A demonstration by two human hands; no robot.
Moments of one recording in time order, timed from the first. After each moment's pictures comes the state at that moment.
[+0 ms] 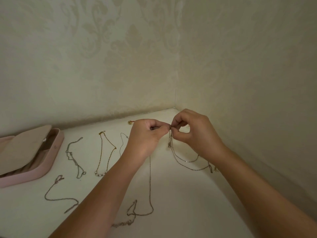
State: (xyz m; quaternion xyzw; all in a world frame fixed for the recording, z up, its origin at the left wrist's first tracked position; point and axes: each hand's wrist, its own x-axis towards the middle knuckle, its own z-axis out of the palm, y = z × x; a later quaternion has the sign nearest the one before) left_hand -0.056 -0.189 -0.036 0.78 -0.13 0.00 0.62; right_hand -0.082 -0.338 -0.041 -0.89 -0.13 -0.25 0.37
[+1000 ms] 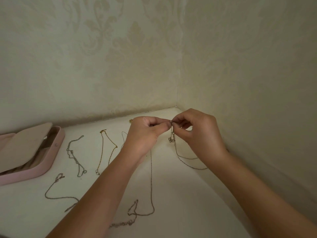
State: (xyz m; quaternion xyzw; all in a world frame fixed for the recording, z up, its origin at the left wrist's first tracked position) left_hand -0.054 -0.185 -0.032 0.75 -0.14 -0.02 0.65; right_hand -0.088 -0.324 -0.039 -0.88 -0.08 -0.33 0.34
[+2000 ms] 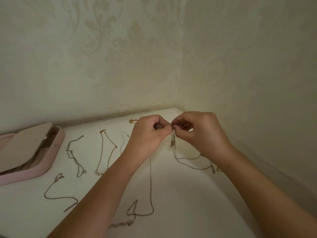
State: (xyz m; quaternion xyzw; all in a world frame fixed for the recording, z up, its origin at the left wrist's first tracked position) left_hand -0.052 -0.188 -0.036 0.80 -0.19 0.03 0.57; right_hand -0.090 -0.335 -0.031 -0.89 -0.12 -0.28 0.32
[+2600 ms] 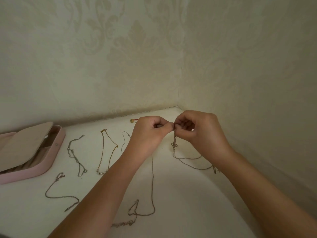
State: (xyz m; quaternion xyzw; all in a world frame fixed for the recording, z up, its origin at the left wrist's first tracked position) left_hand -0.051 -0.188 -0.037 0.79 -0.17 0.01 0.59; right_hand -0.088 -0.330 -0.035 -0.89 -0.09 -0.27 0.37
